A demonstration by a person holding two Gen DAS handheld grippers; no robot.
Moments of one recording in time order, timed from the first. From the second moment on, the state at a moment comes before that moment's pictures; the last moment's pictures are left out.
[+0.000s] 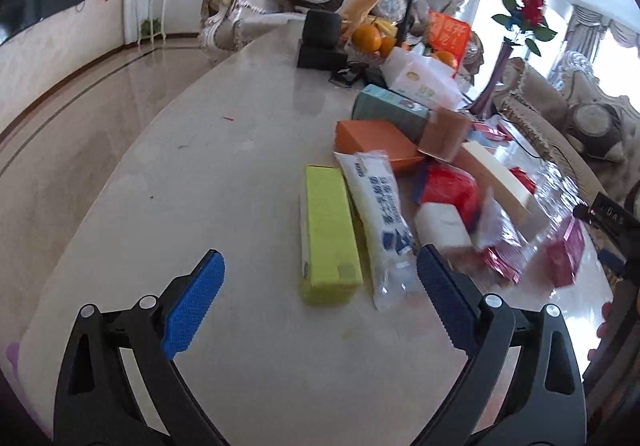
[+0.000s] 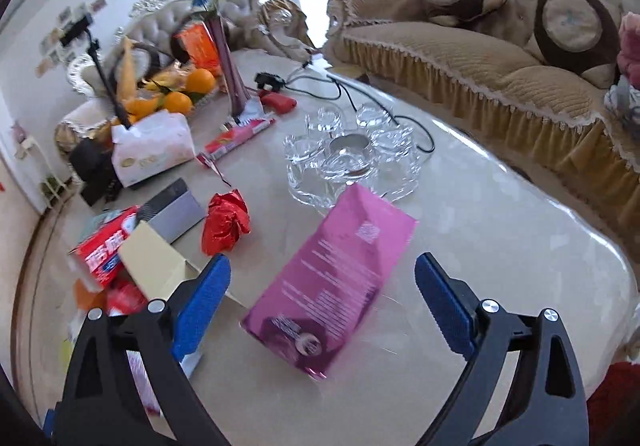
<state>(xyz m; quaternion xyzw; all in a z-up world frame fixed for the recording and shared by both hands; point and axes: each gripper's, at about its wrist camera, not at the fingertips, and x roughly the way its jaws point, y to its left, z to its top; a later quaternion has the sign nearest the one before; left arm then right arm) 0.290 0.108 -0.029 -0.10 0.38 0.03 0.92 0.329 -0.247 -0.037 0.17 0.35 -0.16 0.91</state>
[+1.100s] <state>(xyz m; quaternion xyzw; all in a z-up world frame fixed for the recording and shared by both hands) 0.333 0.114 -0.060 -0.01 0.47 0.06 0.88 0.310 -0.293 -0.061 0.02 0.41 -0.06 0.91</state>
